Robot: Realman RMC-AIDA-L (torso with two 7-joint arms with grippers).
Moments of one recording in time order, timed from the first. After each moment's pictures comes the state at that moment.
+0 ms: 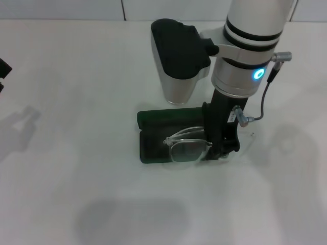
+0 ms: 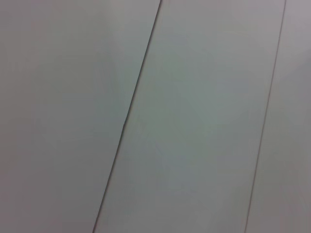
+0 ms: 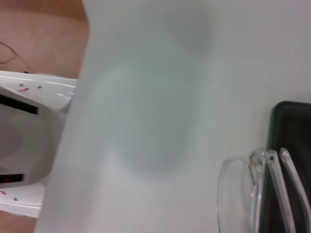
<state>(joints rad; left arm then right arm) -0.37 -2.01 2.85 -0.36 -0.98 1.90 -1.00 1.24 2.03 -1.76 -0.89 -2.26 -1.67 2.13</state>
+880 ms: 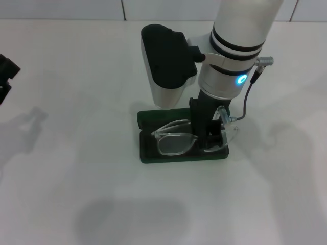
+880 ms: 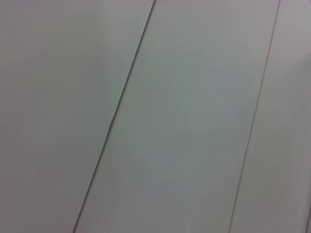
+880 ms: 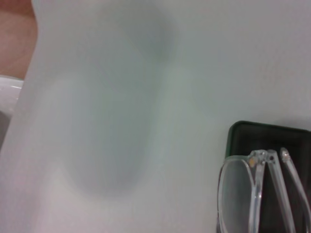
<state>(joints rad) -0.37 -2.00 2.85 -0.31 -0.96 1.91 -1.01 1.26 2.03 -1.86 -0.81 -2.21 -1.48 2.12</state>
